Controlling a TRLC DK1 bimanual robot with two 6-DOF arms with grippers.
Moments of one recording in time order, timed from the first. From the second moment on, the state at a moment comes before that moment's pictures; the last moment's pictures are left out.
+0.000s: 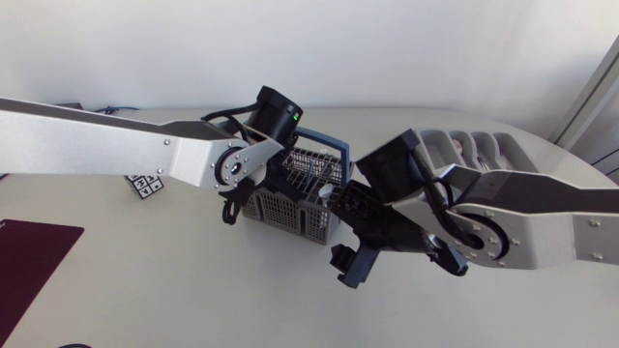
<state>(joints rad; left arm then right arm) -0.66 1.83 1.19 -0.20 -0.52 0.19 0.74 1.44 0.79 -0.27 0.12 -0.37</state>
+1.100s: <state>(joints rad) -0.68 1.84 1.16 -0.19 -0.63 0.20 0.74 1.44 0.78 -0.26 0.12 -0.37</state>
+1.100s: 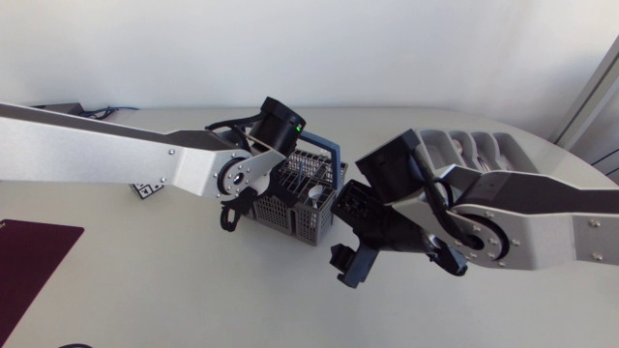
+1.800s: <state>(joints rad) -0.72 1.83 1.10 -0.11 -0.71 0.21 0.74 1.45 0.78 -0.25 0.12 -0.37</state>
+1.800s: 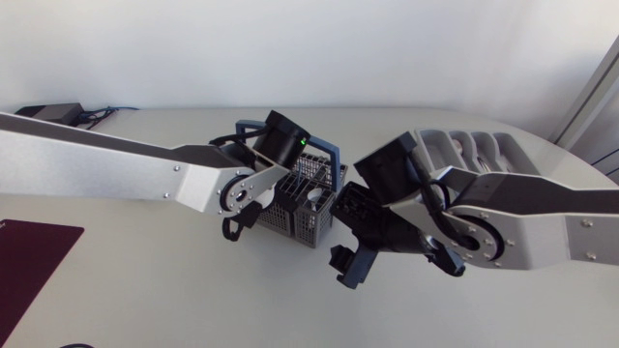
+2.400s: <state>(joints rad) -0.79 1.79 1.03 -0.10 -0.75 0.24 0.74 1.45 0.75 -0.23 0.12 -0.37</state>
